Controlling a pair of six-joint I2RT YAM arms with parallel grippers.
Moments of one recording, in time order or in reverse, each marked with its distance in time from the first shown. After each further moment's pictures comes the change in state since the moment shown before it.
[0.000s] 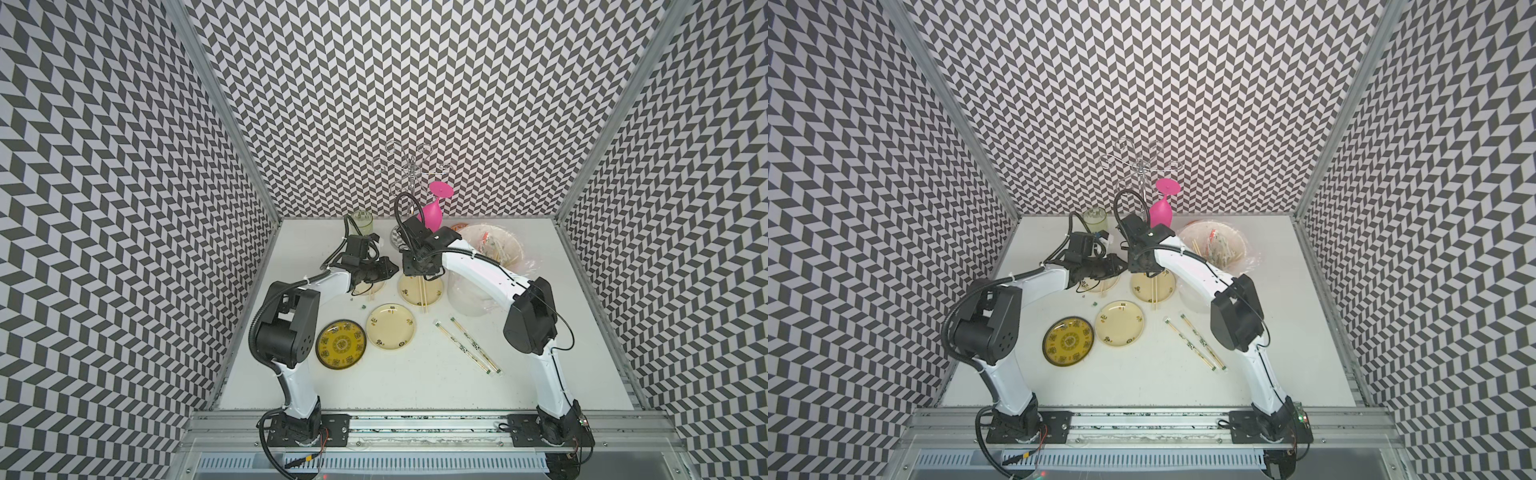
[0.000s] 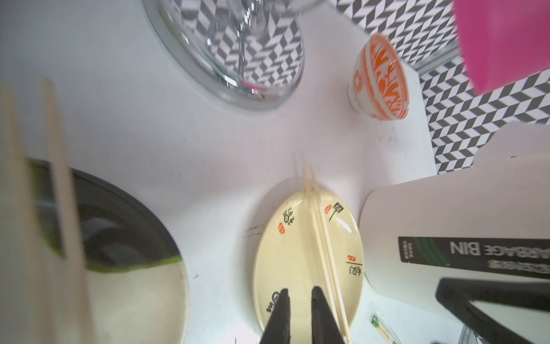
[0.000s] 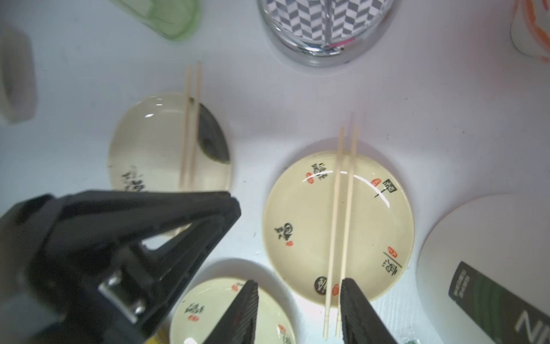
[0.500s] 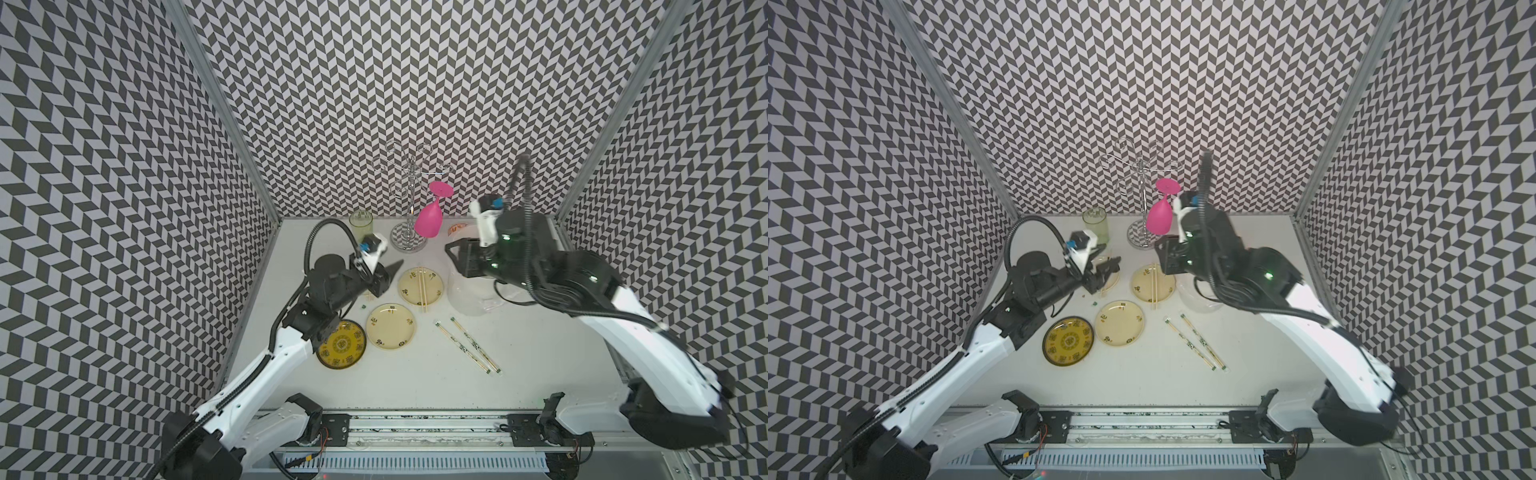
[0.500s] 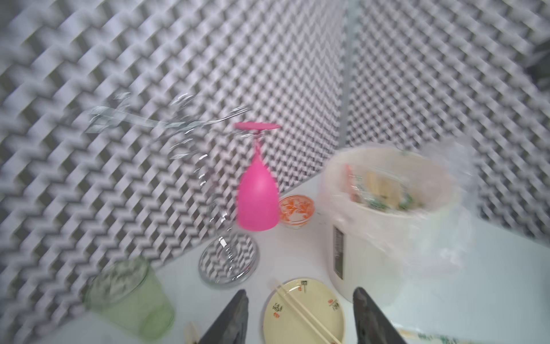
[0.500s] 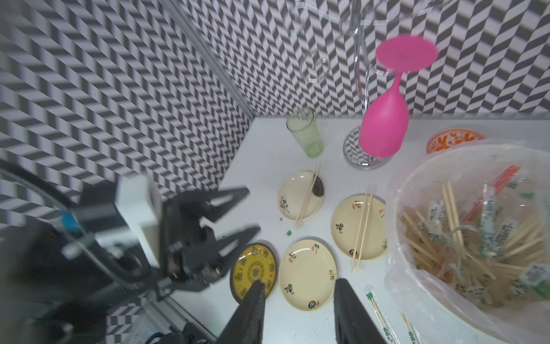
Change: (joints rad) left arm -0.343 -0.799 -0.312 0.088 -0.244 0.747; right arm 0.097 -0.898 -0.323 0.097 0.079 -0.076
